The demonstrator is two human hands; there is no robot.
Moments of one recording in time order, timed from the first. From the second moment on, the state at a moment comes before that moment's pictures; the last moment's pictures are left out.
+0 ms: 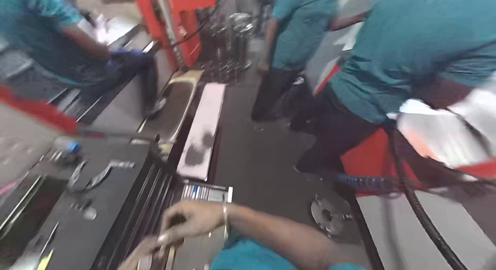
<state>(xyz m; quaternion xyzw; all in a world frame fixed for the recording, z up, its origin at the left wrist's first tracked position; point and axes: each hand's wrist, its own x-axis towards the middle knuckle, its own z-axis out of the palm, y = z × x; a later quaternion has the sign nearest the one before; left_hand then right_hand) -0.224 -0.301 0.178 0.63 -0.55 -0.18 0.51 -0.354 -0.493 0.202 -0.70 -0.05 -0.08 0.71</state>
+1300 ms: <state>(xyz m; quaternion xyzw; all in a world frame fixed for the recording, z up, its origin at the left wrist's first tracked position) -0.267 -0.305 0.222 0.41 -0.18 -0.25 0.86 -0.341 -0.439 0.213 -0.80 -0.07 -0.19 0.57</state>
